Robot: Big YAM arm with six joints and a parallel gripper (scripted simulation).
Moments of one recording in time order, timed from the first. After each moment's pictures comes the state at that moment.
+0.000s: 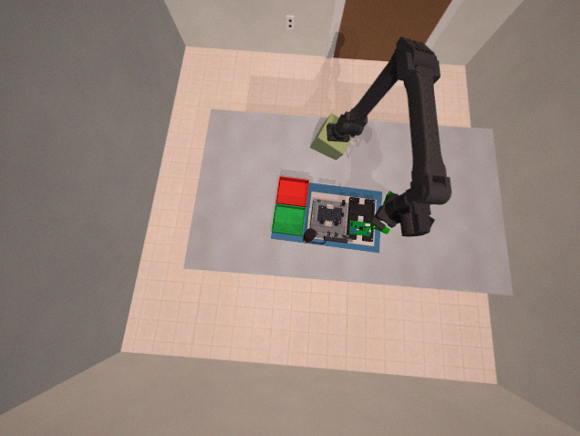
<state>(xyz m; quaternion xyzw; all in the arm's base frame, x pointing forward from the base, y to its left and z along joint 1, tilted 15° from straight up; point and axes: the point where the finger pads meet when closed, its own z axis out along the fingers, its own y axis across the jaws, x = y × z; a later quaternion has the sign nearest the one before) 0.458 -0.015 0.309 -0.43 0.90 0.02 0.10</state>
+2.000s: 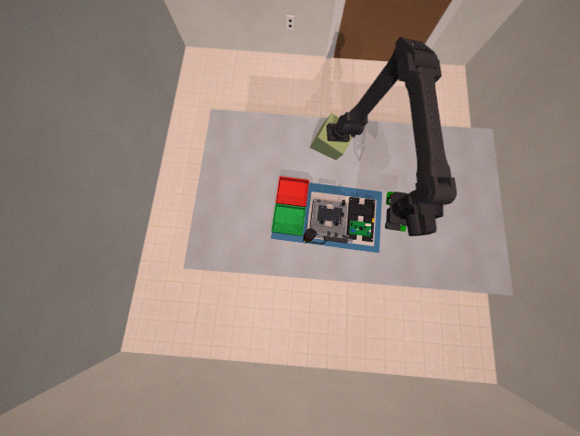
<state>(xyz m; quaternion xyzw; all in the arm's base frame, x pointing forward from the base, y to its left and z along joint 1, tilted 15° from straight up) 0.454 0.027 0.306 -0.63 0.77 0.04 0.13</state>
